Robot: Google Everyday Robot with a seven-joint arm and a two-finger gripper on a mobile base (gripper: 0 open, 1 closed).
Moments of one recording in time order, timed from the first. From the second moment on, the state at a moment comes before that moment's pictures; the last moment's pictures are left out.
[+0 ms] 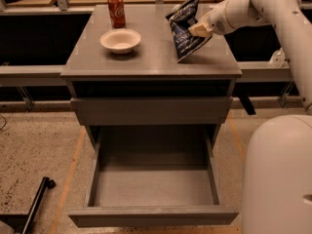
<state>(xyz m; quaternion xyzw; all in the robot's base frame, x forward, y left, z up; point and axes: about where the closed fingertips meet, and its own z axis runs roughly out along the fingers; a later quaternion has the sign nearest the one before) 0.817 -0.148 0.920 -0.46 0.74 0.09 0.47</state>
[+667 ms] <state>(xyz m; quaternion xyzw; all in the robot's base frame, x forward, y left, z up) 0.818 -0.134 0.919 -0.47 0.73 0.12 0.49</state>
